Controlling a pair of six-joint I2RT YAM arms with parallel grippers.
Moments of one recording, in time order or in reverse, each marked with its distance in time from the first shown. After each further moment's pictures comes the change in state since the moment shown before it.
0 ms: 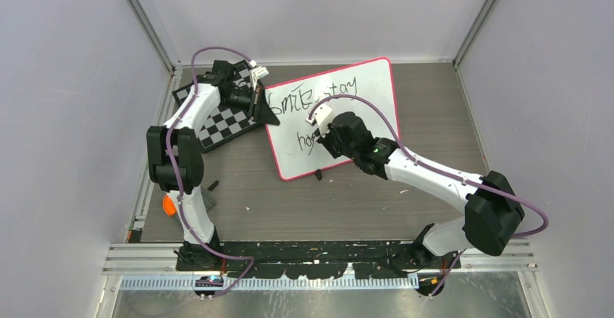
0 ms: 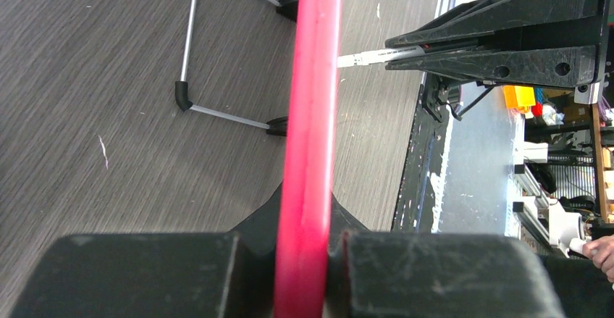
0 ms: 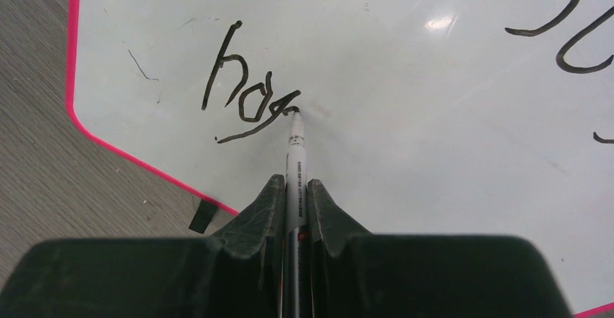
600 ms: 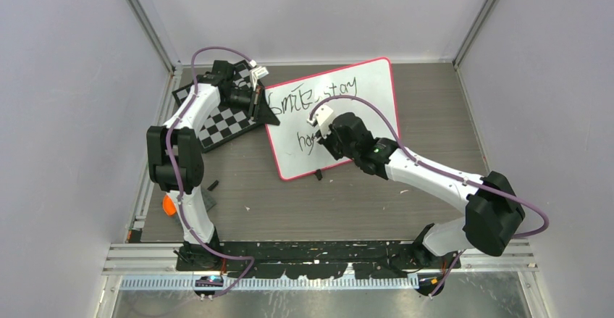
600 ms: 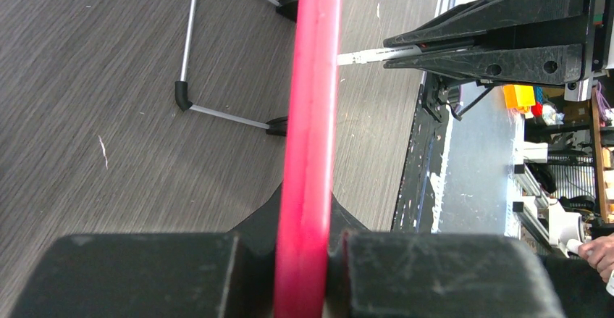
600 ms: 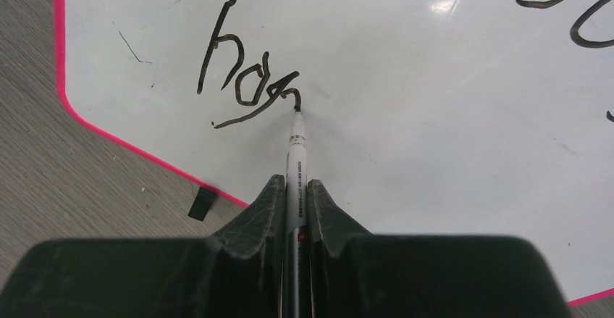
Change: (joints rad) left arm 0.000 0.000 0.000 0.000 0.000 0.000; right arm 0.000 -0.004 0.000 -0.040 0.015 0.014
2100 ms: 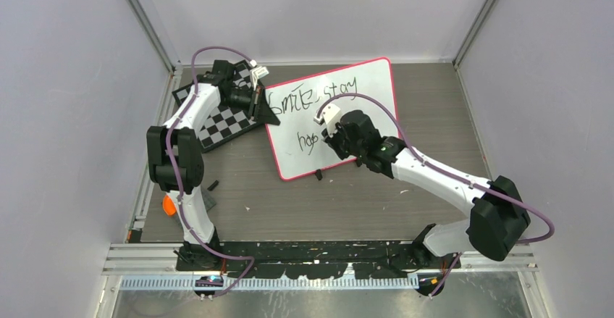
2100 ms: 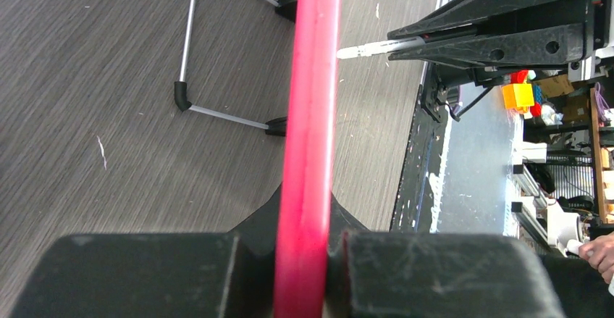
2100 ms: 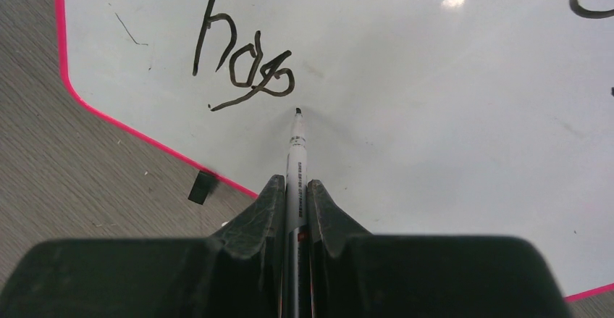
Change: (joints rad) left arm 0.000 0.000 0.002 0.000 0.000 -0.006; right arm -0.045 -0.047 -0.016 -0.037 -0.076 0.009
